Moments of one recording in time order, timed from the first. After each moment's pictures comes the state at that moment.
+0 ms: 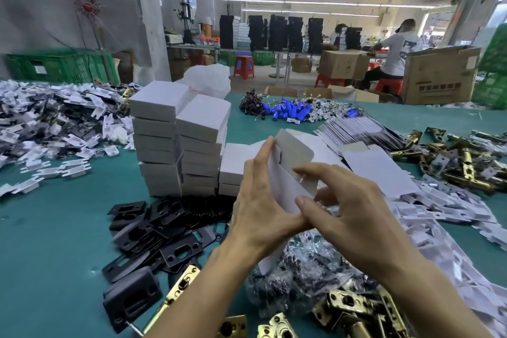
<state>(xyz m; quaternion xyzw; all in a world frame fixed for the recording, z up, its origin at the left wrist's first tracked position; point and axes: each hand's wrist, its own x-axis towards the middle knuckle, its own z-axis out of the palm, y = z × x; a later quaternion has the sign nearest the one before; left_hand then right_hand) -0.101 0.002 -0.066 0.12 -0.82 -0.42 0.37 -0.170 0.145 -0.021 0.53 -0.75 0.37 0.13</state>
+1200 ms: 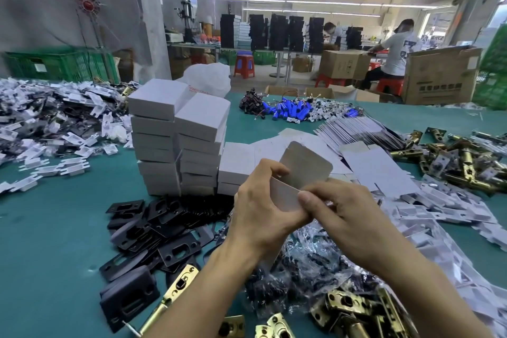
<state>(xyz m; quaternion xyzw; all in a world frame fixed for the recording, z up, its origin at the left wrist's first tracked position) -0.108 0.001 -0.072 0.12 -0.81 -0.39 0.43 -0.188 0.140 -0.032 0.51 -0.78 0.37 0.03</state>
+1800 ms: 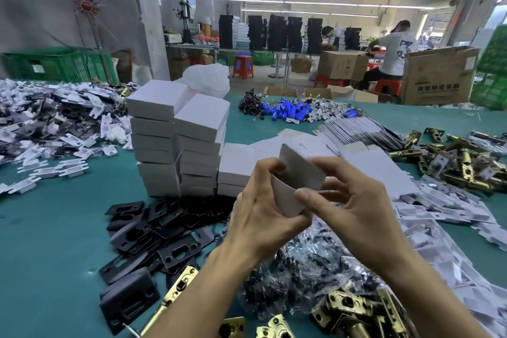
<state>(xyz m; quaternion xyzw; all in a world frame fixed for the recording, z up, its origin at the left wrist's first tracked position) -0.102 0.002 -0.071 0.10 -0.83 -0.37 0.39 -0.179 0.140 -0.028 0.48 -0.68 0.55 0.02</state>
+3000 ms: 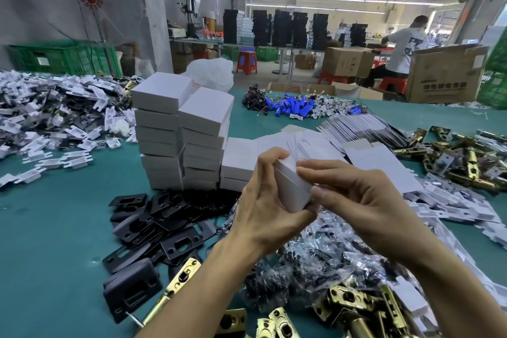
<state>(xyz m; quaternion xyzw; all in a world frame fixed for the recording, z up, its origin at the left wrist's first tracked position) -0.106 0.003 -0.073 0.05 -0.82 -0.37 0.43 -0.181 0.149 -0.010 0.51 -0.65 0.55 -0.13</state>
